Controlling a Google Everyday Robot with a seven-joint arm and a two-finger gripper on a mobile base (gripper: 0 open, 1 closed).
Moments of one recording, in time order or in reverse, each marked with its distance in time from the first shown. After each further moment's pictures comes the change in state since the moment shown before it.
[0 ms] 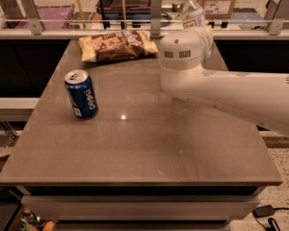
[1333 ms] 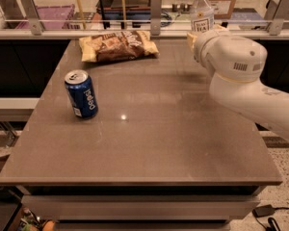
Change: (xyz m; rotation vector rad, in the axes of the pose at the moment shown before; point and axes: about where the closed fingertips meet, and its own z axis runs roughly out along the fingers) arm -0.002 -0.021 -0.009 -0.295 -0.146 0.128
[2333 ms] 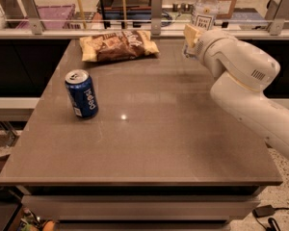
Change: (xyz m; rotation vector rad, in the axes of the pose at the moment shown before) arm -0.012 0.003 -0.003 -0.097 -0.093 0.357
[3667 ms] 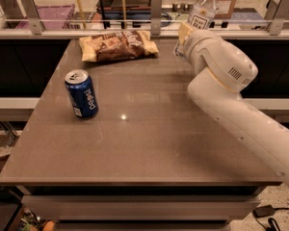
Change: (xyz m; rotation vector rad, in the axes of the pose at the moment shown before) arm 0.006 0.011 0.002 0.112 -0.001 0.195
